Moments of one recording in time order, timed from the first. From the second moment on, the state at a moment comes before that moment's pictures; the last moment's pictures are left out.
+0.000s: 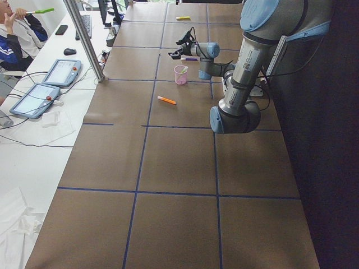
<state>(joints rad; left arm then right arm) -0.33 -2.17 -1.76 -2.53 -1.03 -0.83 1.57 -1.64 1.47 -1.24 2.42 0.08</state>
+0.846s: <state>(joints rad) -0.70 -2.11 -1.90 -1.96 -1.73 -1.00 1.48 -1.64 1.31 -1.05 2.34 0.08</state>
